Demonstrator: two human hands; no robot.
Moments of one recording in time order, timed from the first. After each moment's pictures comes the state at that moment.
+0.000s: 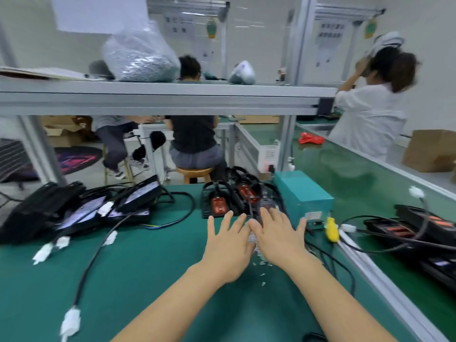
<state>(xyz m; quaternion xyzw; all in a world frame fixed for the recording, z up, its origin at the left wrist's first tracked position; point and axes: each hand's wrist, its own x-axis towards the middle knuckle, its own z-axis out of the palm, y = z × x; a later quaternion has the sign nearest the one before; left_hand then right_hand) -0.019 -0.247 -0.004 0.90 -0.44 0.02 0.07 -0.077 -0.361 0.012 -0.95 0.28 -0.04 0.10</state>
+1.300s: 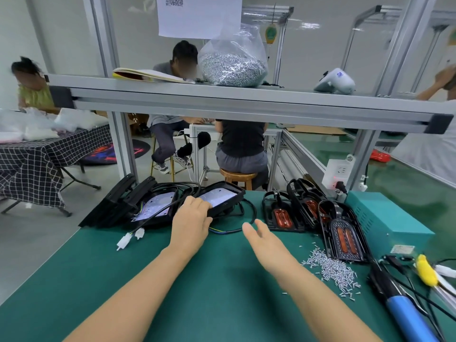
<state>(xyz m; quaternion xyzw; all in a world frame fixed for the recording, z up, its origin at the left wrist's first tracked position) 0.134 -0.090 -0.015 0.89 -0.28 0.28 0.21 0.013 -0.238 0.010 -0.83 0.20 0.00 0.52</state>
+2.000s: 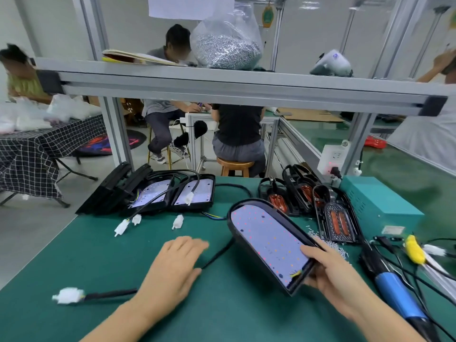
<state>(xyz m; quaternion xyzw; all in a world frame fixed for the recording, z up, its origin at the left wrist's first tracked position) 0.040 -0.028 -0.050 0.84 -0.46 0.25 0.15 -0.075 -0.312 -0.028 -0.56 0.20 -0.07 0.80</state>
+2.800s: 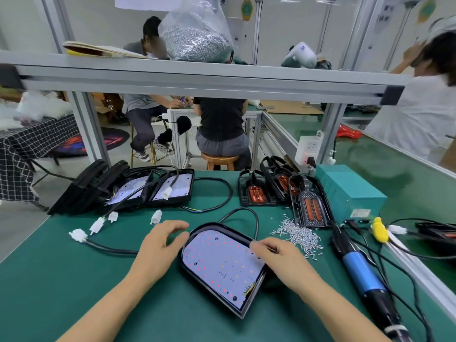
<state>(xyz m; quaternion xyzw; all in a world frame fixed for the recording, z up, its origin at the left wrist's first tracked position) 0.050 -0.059 -0.042 0.84 -0.23 0.03 0.49 -0.077 -0.290 -0.030 -0.86 0.20 -0.05 0.47</state>
